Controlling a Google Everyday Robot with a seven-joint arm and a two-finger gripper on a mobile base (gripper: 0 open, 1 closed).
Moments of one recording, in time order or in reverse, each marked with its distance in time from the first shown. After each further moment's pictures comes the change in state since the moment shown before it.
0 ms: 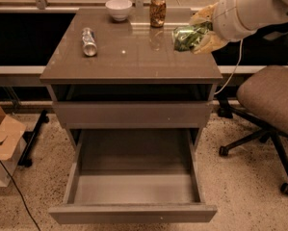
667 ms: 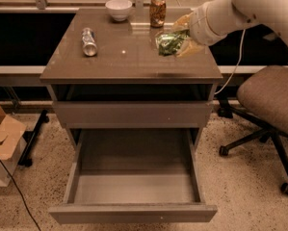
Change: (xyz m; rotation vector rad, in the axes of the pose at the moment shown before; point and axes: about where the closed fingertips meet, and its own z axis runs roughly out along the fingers) arm -0.010 -0.010 0.078 -0.032 -0.027 -0.062
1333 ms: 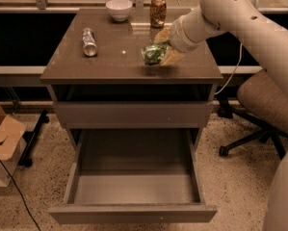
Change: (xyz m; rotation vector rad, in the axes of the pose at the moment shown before) arm -0.007 0.008 0.078 -0.102 -0.047 -0.021
